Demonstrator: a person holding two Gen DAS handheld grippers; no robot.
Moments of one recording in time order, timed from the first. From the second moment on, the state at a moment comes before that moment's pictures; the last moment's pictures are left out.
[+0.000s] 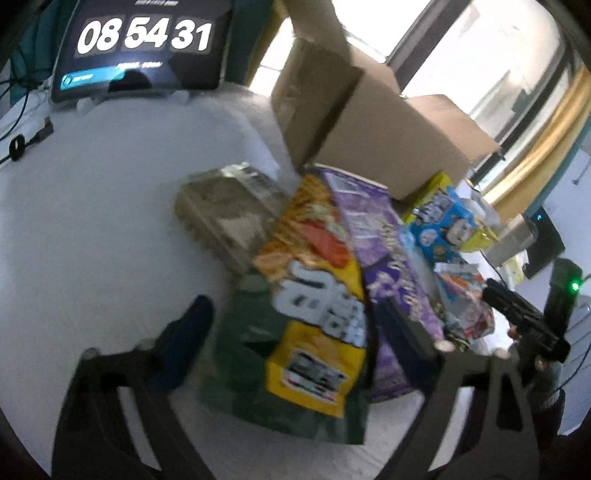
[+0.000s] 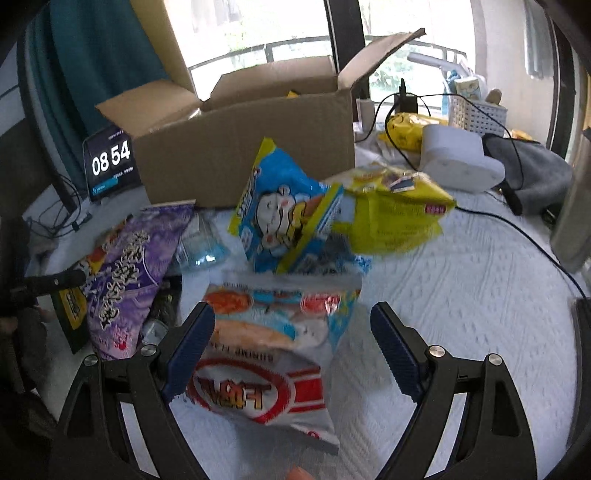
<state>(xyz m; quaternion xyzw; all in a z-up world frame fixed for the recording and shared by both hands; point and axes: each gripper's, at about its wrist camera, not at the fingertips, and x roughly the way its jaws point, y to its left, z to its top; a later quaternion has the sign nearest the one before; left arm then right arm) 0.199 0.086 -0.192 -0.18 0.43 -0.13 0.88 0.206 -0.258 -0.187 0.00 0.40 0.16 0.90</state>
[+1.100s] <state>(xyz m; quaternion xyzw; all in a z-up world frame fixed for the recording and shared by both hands) 0.153 0.014 -0.120 -0.05 0.30 -0.13 0.94 0.194 -0.242 -0.195 -0.01 0.38 0.20 0.90</state>
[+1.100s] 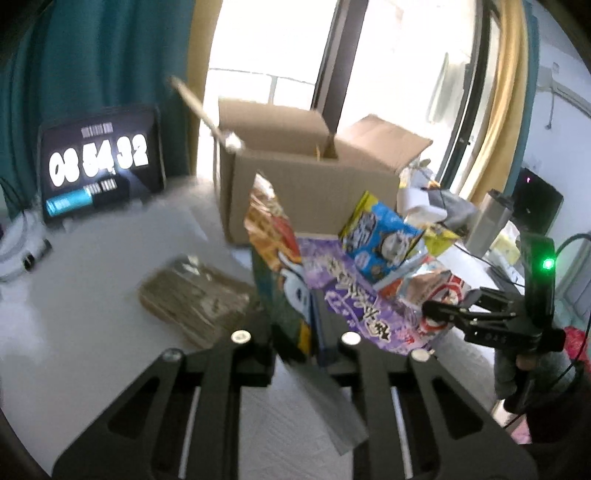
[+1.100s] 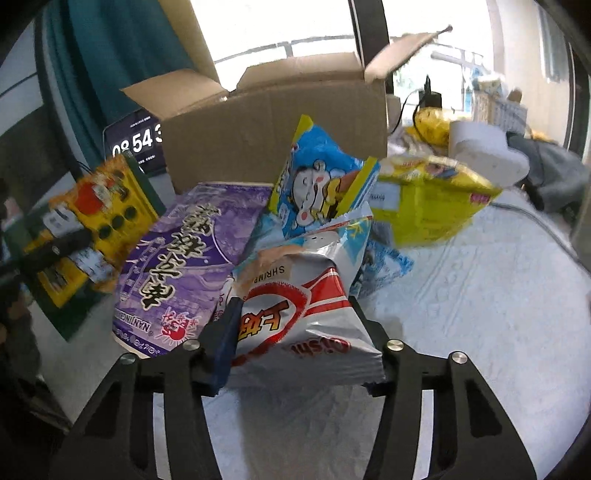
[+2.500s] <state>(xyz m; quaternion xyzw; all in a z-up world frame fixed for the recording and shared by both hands) 0.196 0.017 0.006 0.02 0.15 -0.10 0.98 0.217 -0.253 -0.043 -0.05 0.19 0.19 0.96</state>
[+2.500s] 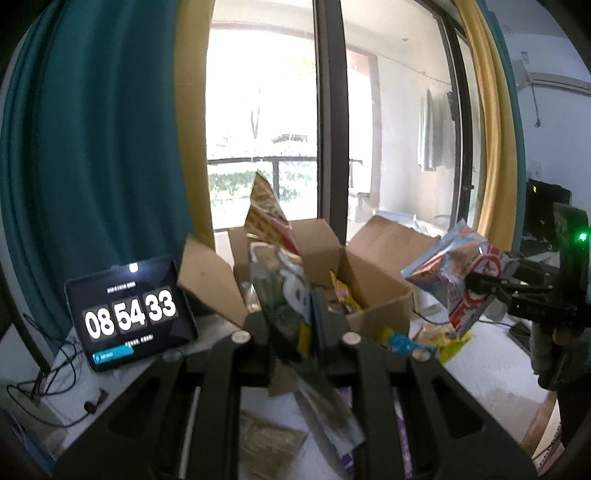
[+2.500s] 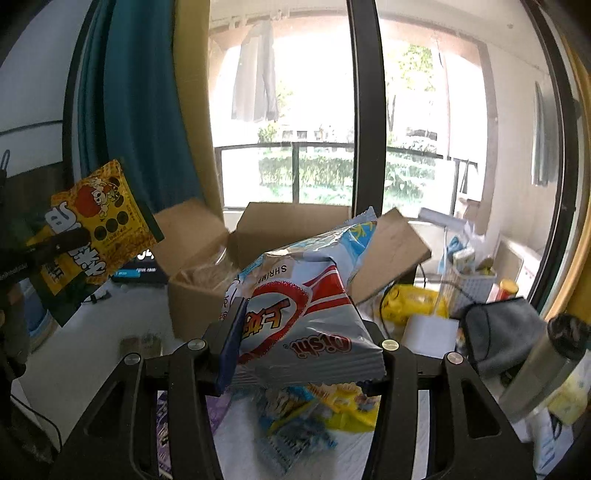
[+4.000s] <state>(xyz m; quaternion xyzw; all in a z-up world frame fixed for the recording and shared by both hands) 0.427 -0.034 -0.049 0.03 0.27 -0.07 0.96 0.413 -0.219 -0.047 -0.03 0.25 0.13 0.96</state>
